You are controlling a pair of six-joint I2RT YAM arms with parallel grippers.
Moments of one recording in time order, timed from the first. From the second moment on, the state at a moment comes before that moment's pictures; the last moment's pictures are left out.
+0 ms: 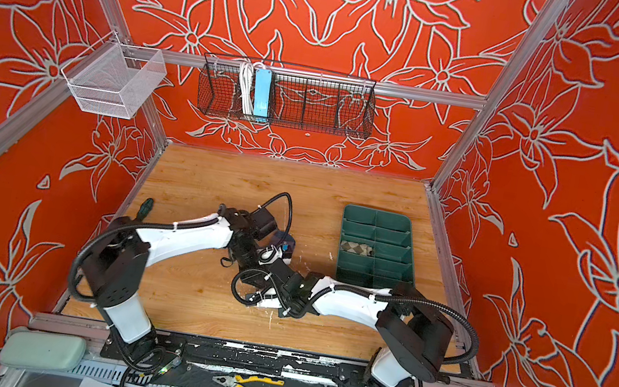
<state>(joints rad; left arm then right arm) -0.66 1.64 1.17 -0.90 0.35 0.39 1.05 1.58 0.84 -0.45 0.10 -0.78</state>
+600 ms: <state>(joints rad) -0.67 0.57 0.89 -0.71 0.03 0.54 0.93 1.88 1.24 -0.96 -0.26 -0.71</state>
